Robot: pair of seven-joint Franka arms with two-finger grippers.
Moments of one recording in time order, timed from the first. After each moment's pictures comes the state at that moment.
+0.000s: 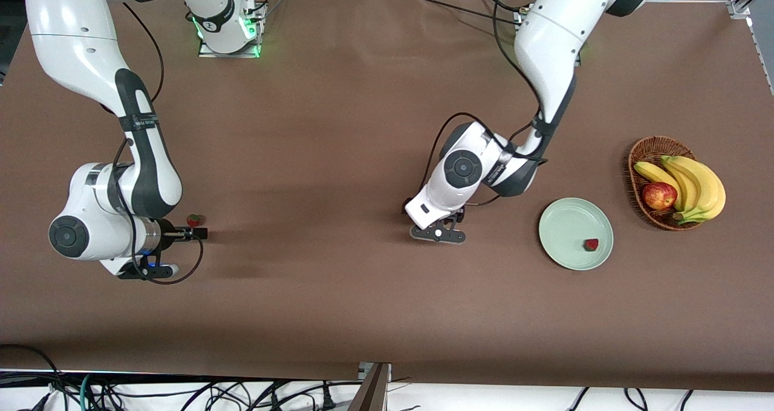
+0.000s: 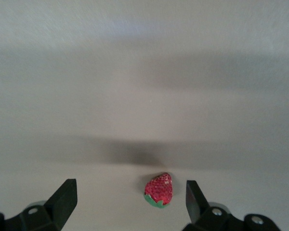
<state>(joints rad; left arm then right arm) -0.48 0.84 -0.14 -1.46 0.00 2.35 -0.50 0.06 0.77 -0.06 -1.42 0.08 1.96 -0.06</state>
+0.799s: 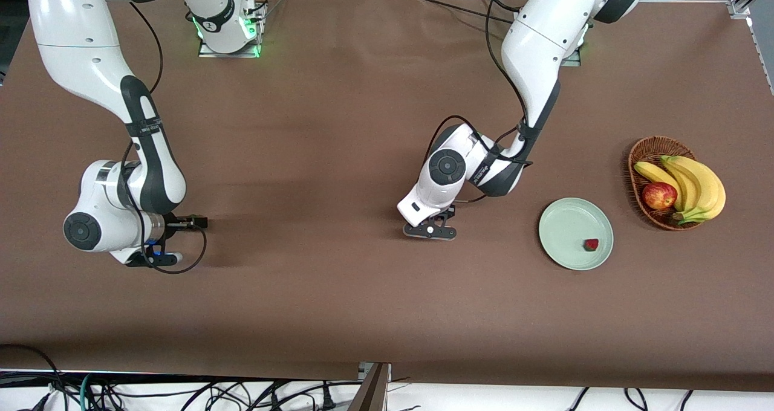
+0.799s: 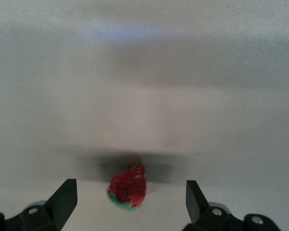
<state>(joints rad) -0.51 0.86 -0.12 -1.46 0.04 2.36 -0.55 0.06 0.76 -0.10 -1.56 0.08 2.06 -0.11</state>
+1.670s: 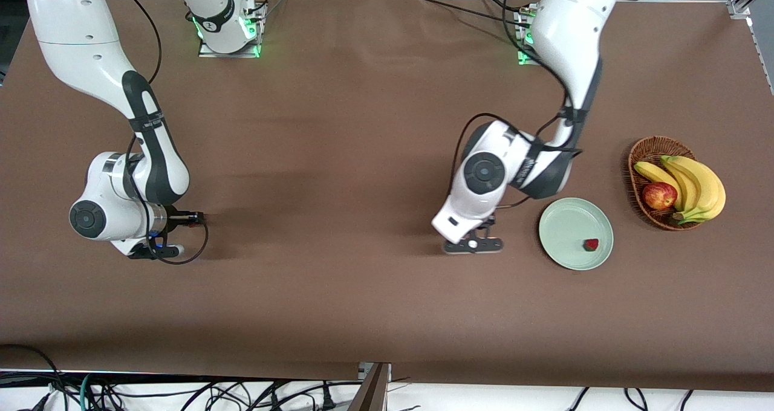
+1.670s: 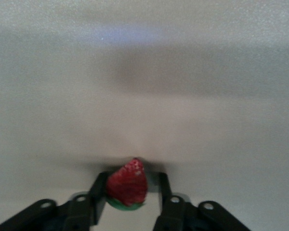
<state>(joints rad) -0.49 0.71 0.07 -1.41 0.05 2.10 -0.55 0.06 0.72 -0.10 -1.65 0.08 2.12 -0.13</state>
